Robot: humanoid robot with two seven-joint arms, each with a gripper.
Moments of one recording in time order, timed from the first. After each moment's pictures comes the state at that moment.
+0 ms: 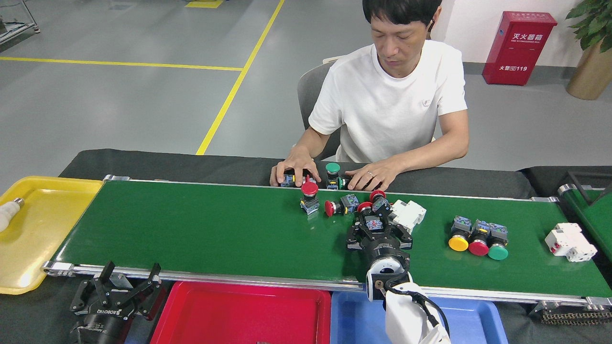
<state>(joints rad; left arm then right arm) -0.02 0.11 0.27 -1.43 -1.54 -0.33 0.11 -0.47 0.12 0.37 -1.02 1.31 0.30 0.21</state>
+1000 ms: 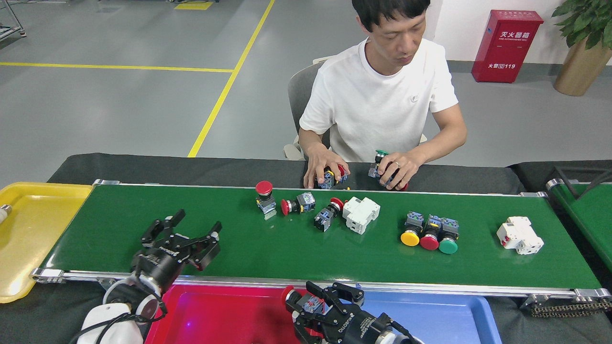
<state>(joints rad) -0.41 0.07 -0.05 -1.05 -1.54 -0.48 0.01 -0.03 0.07 0.38 -1.70 1.23 -0.41 0.44</state>
